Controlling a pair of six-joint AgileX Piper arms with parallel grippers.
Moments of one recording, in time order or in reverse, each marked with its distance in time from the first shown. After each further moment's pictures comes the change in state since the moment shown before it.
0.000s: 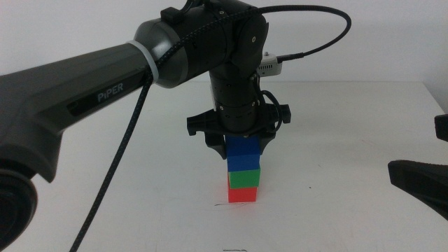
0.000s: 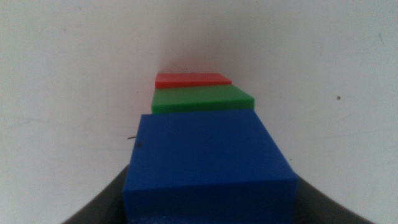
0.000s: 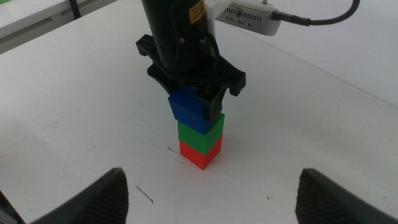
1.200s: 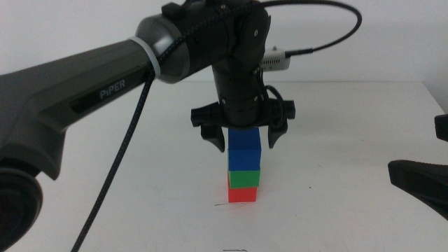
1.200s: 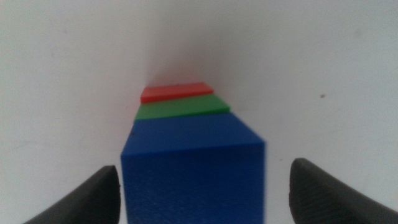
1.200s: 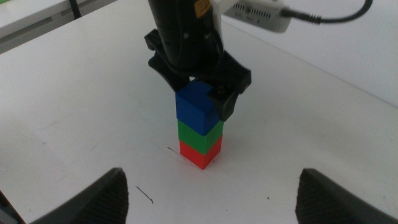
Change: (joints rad) left arm 0.000 0.010 -0.045 -0.005 -0.001 0.083; right arm 0.000 0.000 0.000 0.000 0.000 0.000
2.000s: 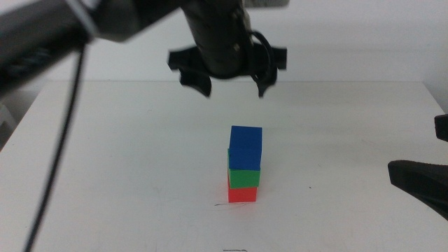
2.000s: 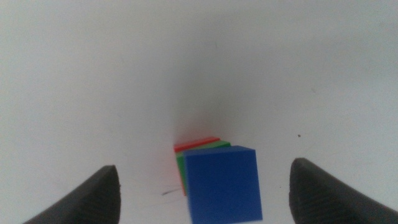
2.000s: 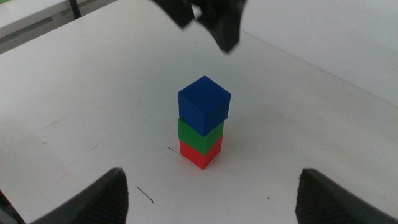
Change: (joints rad) left arm 0.001 -0.145 -0.072 0.135 0.010 0.111; right arm 0.000 0.000 0.000 0.000 0.000 0.000
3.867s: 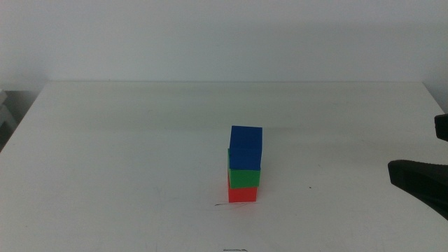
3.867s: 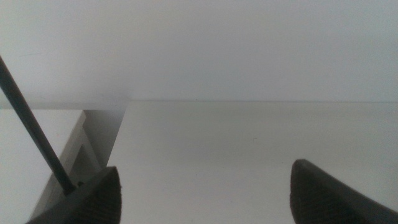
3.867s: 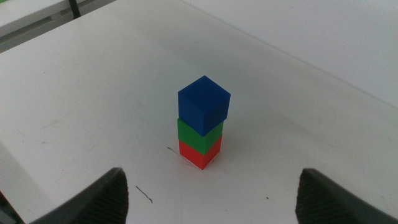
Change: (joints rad) left arm 0.703 -1.178 1.059 -0.062 -0.632 0.496; right arm 0.000 0.000 0.000 -0.004 0.000 0.000
